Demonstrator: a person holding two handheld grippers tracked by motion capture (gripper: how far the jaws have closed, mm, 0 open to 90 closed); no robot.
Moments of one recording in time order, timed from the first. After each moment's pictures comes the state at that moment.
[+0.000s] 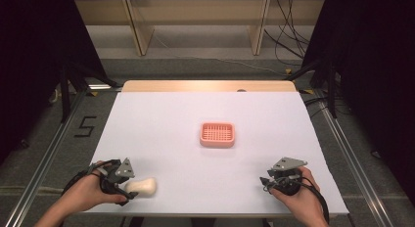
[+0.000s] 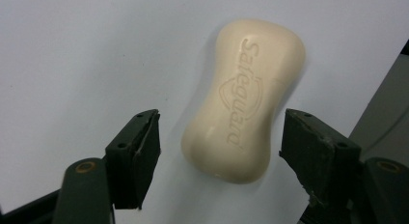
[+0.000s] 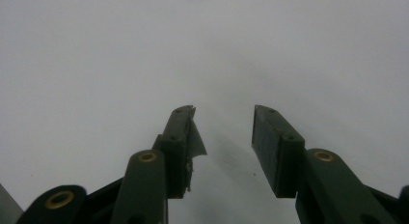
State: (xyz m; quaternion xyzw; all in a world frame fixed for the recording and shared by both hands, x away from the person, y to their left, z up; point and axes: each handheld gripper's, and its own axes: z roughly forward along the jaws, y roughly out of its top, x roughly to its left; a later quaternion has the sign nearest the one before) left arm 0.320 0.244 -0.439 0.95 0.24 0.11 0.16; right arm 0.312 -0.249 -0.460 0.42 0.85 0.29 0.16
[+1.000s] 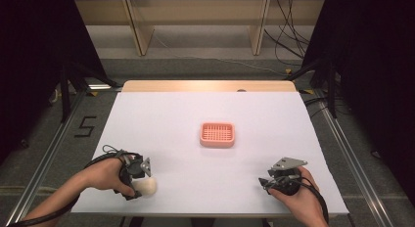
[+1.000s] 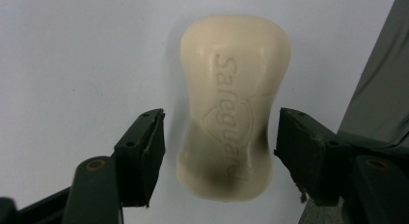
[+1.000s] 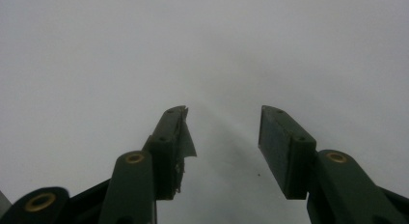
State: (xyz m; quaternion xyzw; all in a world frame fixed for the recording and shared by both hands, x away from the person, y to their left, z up) left arm 0.354 0.205 -0.445 0.99 0.13 0.01 0.04; right arm 0.314 -0.250 -0.465 0.43 0.84 0.30 0.14
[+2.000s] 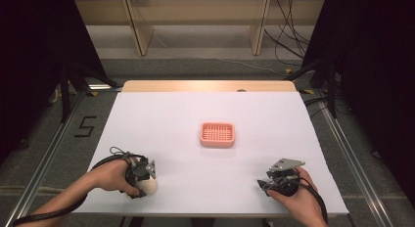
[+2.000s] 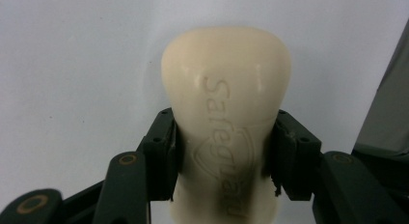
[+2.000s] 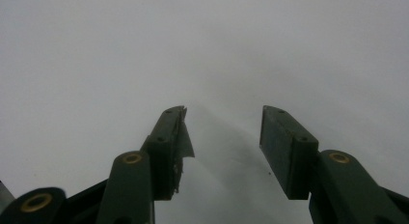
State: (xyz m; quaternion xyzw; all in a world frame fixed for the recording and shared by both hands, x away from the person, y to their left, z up) left arm 0.357 0.198 -0.460 0.99 0.12 0.00 0.05; right arm 0.314 -0.247 -0.468 0.43 0.85 0.29 0.13
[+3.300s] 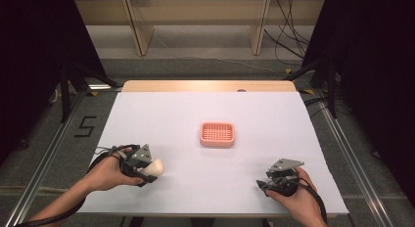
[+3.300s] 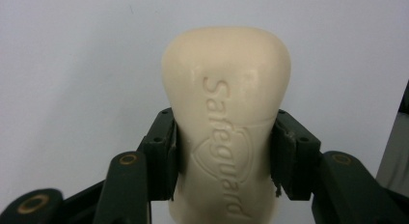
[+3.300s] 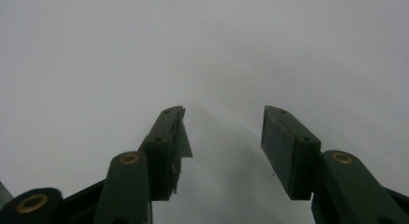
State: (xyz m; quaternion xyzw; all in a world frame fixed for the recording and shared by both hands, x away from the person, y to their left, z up) left arm 0.361 0.206 -0.436 0.95 0.20 0.08 0.24; right arm 0.313 -0.243 -0.472 0.44 0.84 0.30 0.13
